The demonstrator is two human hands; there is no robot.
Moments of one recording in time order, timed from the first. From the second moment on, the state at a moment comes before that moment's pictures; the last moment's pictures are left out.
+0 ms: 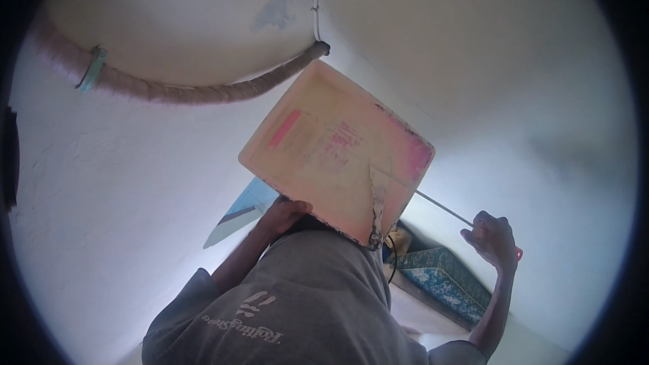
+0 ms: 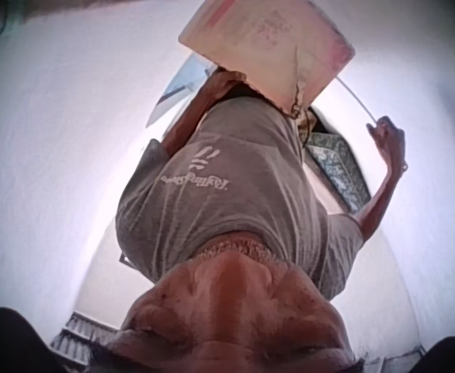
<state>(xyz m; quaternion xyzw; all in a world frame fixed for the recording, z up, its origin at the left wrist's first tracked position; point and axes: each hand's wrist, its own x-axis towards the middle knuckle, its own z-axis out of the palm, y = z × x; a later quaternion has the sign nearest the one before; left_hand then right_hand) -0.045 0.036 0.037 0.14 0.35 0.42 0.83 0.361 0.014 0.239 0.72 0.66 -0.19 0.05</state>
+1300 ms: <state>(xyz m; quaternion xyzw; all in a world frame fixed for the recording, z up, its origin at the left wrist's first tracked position) -0.034 0.047 -0.002 0.15 0.37 0.37 0.84 0.440 -0.082 0.315 0.81 0.55 -0.12 0.16</state>
